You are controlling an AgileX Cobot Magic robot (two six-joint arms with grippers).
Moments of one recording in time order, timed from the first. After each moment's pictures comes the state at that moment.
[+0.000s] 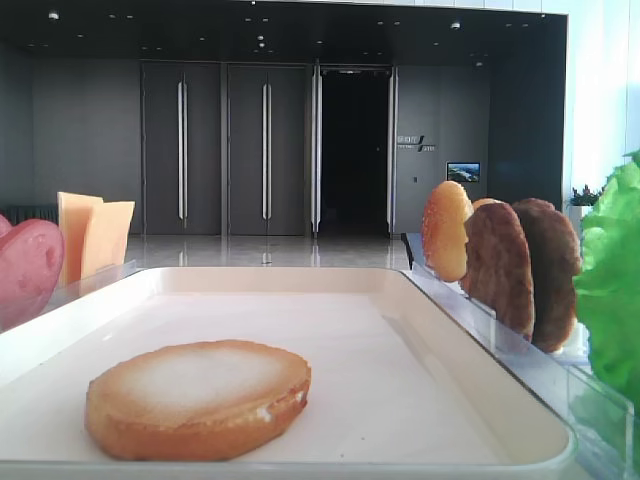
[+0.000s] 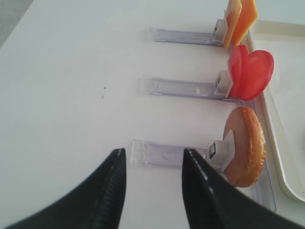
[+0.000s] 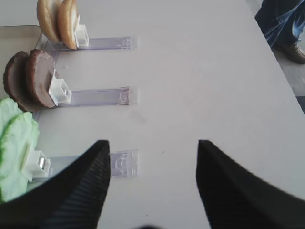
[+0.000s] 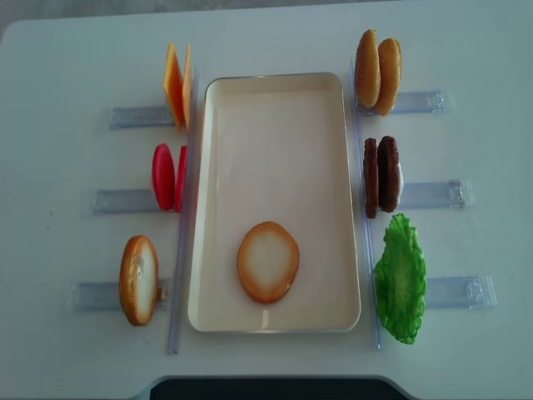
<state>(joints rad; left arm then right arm) -0.08 -0.02 -0.48 0.18 1.13 -0.20 0.05 -0.01 -0.51 0.00 1.13 0.02</state>
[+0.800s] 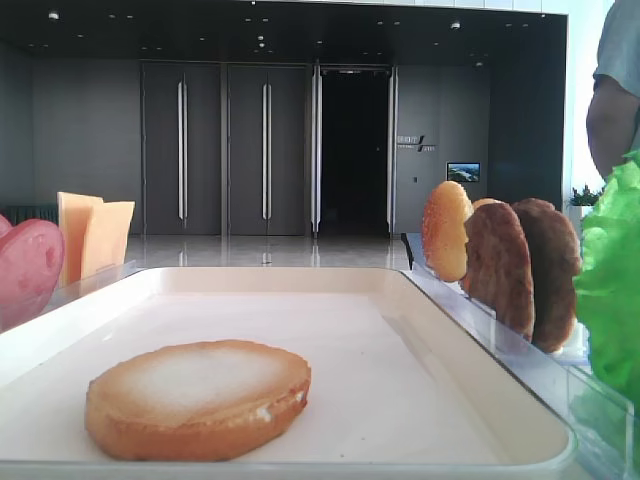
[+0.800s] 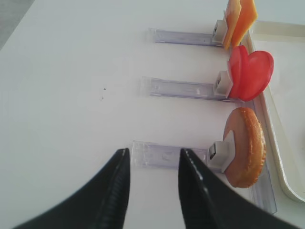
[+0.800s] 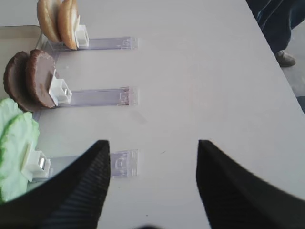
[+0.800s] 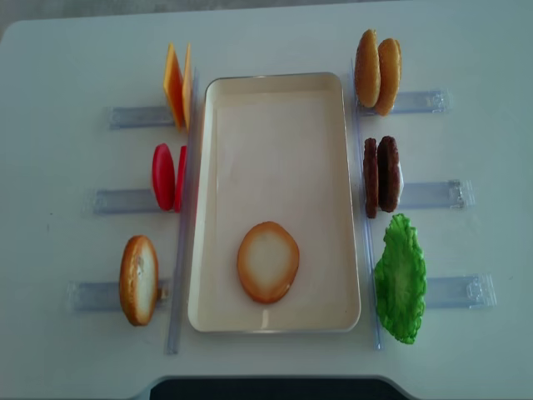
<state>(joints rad) -0.08 -0.02 -0.48 0.18 1.13 -0.20 0.05 -0.01 -0.51 0.00 1.13 0.02</state>
